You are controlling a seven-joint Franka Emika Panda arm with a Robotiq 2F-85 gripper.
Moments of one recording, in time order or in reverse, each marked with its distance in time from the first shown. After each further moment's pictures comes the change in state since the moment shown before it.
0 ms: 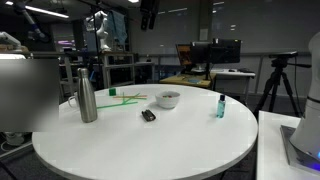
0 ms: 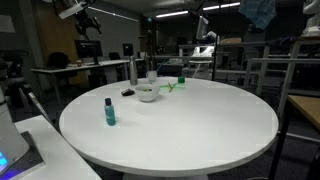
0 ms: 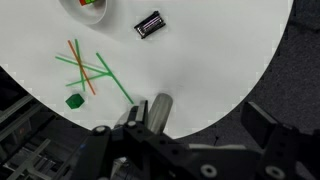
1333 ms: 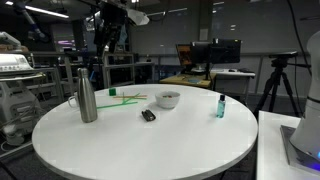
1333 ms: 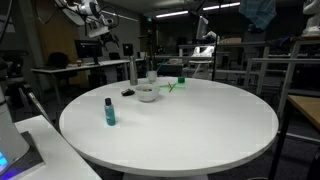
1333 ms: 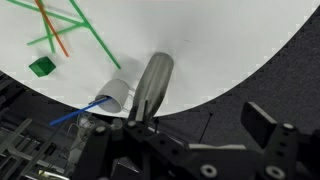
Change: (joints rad) arm 0.054 0.496 -0.100 0.349 -0.150 0.236 0.007
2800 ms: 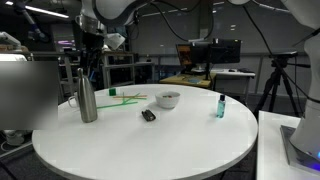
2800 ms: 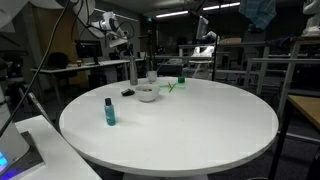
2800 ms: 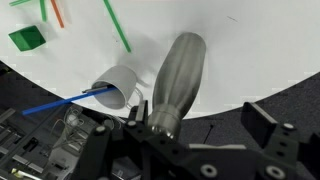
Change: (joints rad) arm 0.077 0.459 -0.118 0.571 0.018 -0.130 -0.241
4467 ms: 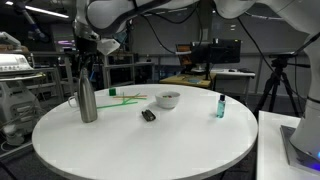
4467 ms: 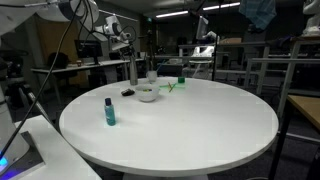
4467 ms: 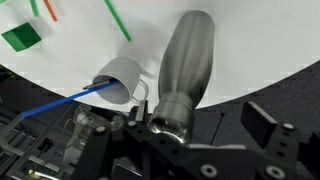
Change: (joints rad) arm 0.027 0.145 -0.030 0.196 0.023 0.000 0.059
